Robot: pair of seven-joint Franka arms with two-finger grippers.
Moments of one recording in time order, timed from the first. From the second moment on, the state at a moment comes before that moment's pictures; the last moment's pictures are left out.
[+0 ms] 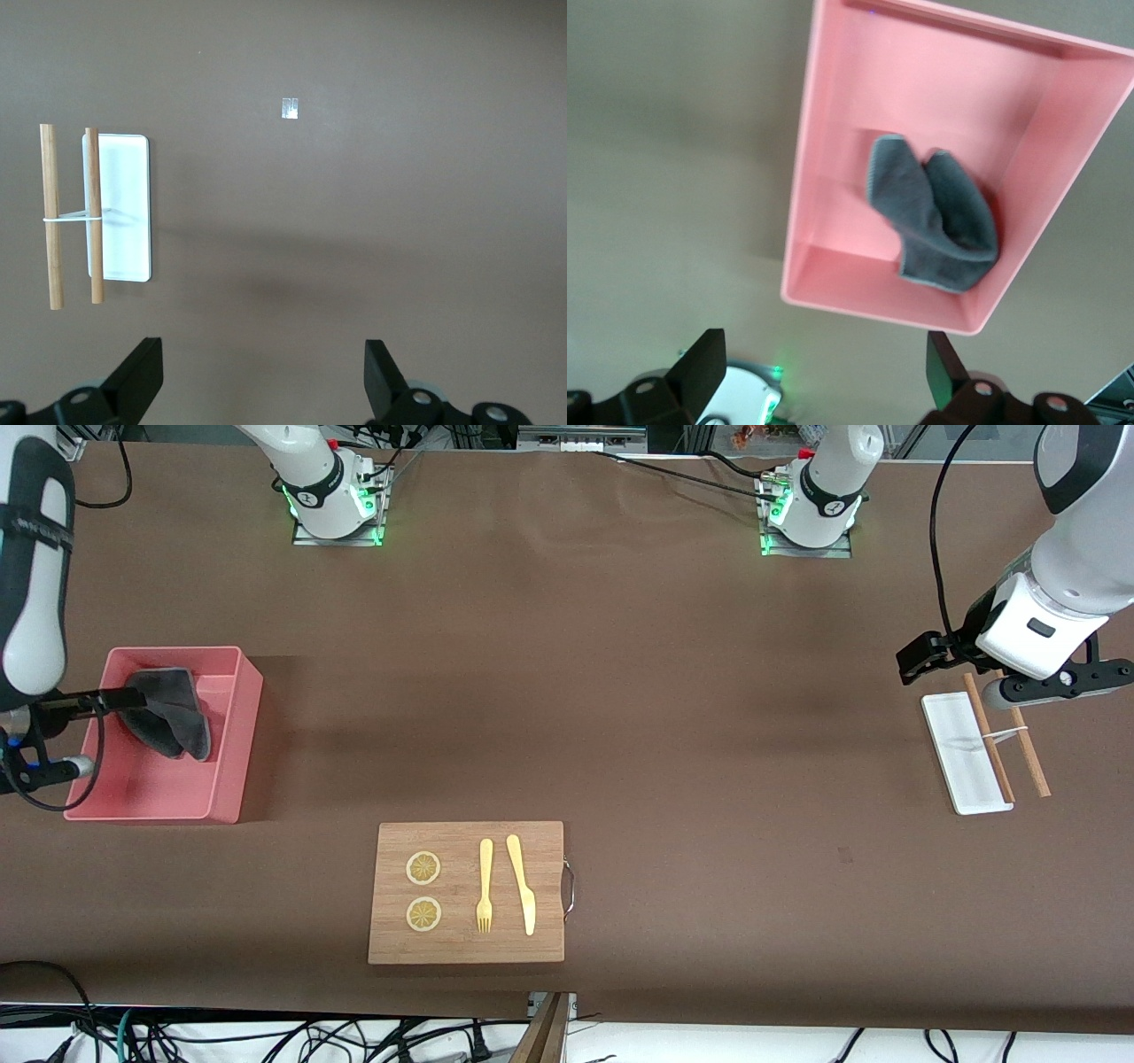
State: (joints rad) left arm -0.11 0.05 -0.01 -1.64 0.05 1.63 -0.29; right arm 0.08 0.49 -0.32 -1.29 0.01 1.35 -0.46
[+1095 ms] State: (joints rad) left arm -0.11 0.05 -0.01 -1.64 0.05 1.63 -0.29; right arm 0.04 0.16 -0.07 -1.36 0.01 1.30 -0.21
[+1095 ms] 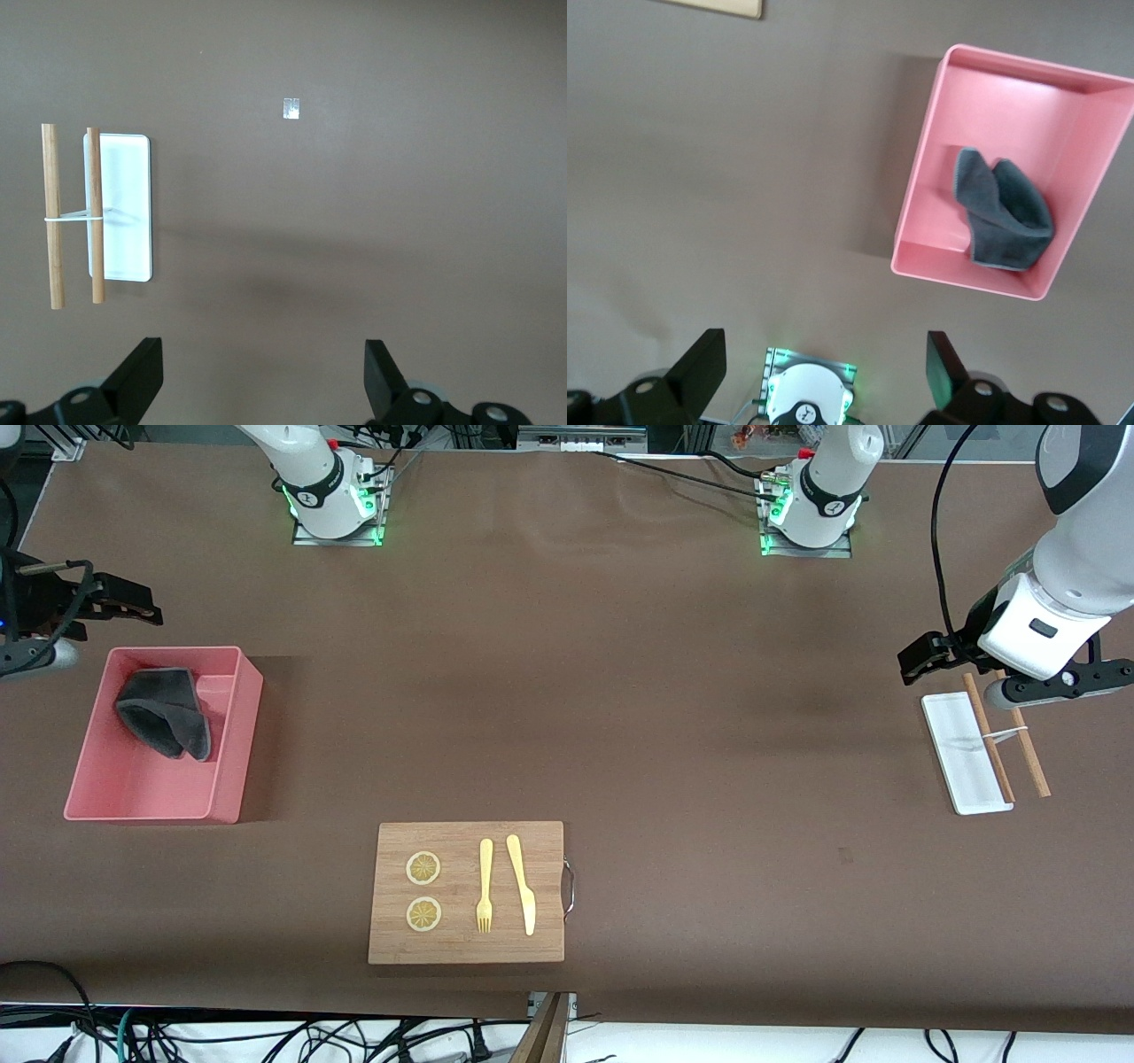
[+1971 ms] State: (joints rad) left arm -0.11 0.05 0.00 -1.64 0.05 1.63 -0.29; right arm -0.01 0.03 0.03 -1.49 -0.06 1.38 -0.05
